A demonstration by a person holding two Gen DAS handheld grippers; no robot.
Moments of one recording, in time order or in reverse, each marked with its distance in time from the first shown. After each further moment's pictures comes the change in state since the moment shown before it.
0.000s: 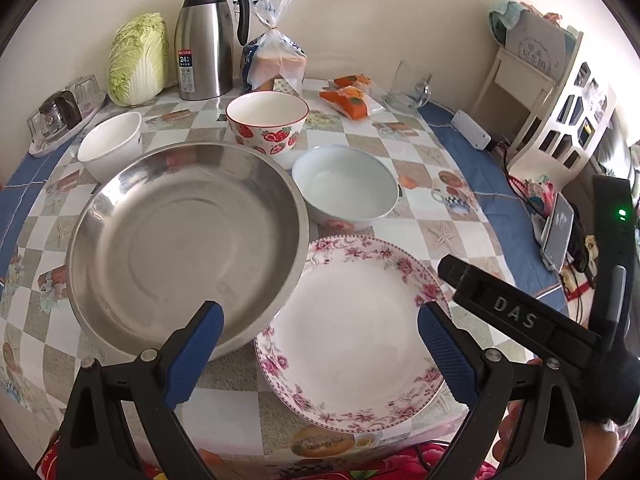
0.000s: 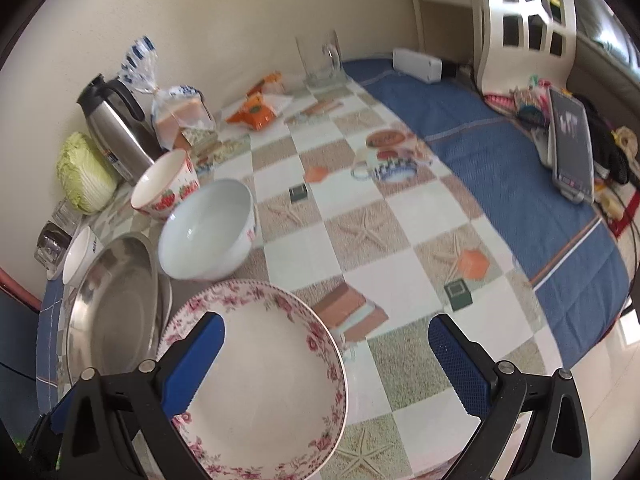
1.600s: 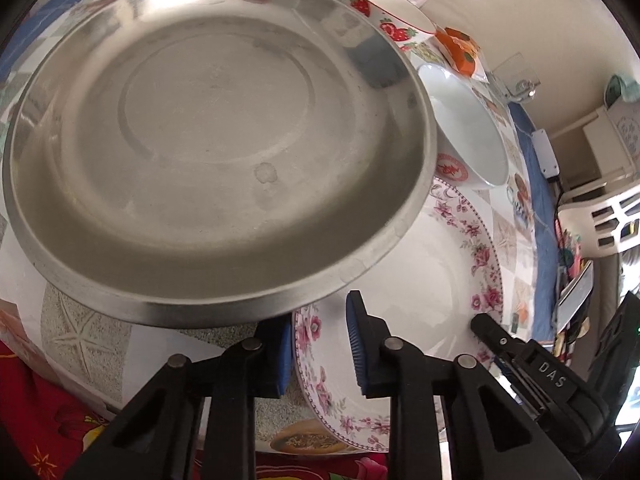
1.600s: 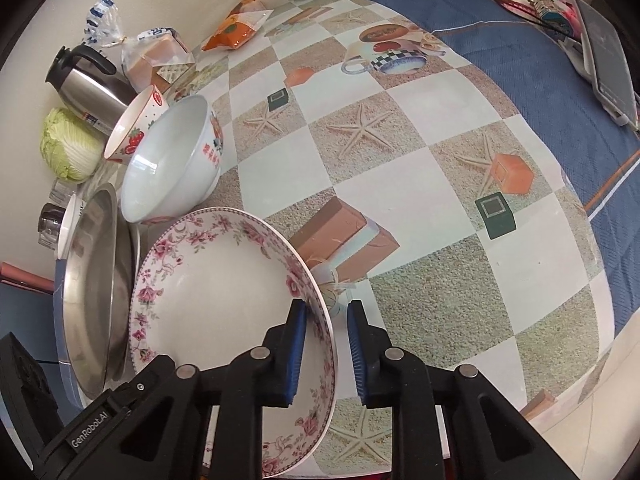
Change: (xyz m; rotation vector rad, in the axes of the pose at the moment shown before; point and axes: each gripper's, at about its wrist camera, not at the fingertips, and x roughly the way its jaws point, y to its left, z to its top) left arm 0.075 0.058 -0.029 -0.419 0.273 -0.045; right arm 0.046 -0.013 -0.016 0.052 0.258 0.064
